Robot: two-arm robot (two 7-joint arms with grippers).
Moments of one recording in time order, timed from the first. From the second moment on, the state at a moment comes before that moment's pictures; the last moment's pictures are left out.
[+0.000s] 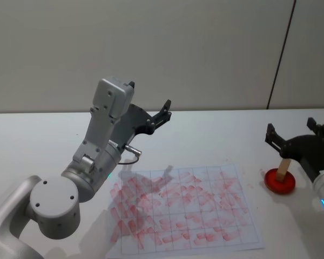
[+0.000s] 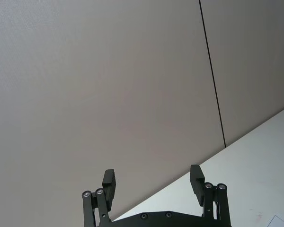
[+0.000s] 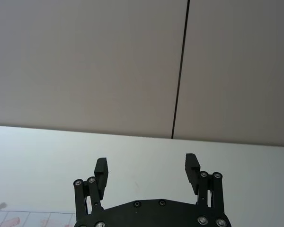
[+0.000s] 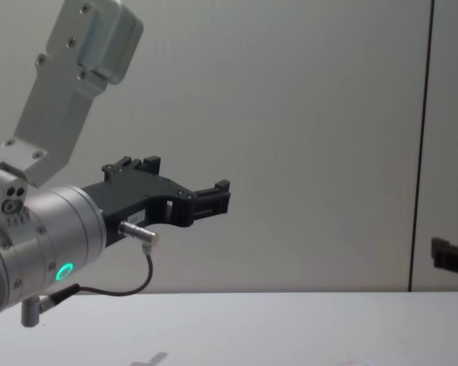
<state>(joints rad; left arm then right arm) -0.24 0.38 0.45 -1.63 -0.20 0.01 -0.01 -0.02 0.29 -0.23 -1.74 0.25 0.17 -0.11</state>
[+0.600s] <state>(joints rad) -0.24 0.38 0.45 -1.63 -0.20 0.01 -0.01 0.01 0.22 -0.25 -1.69 0.24 0.29 -0.20</state>
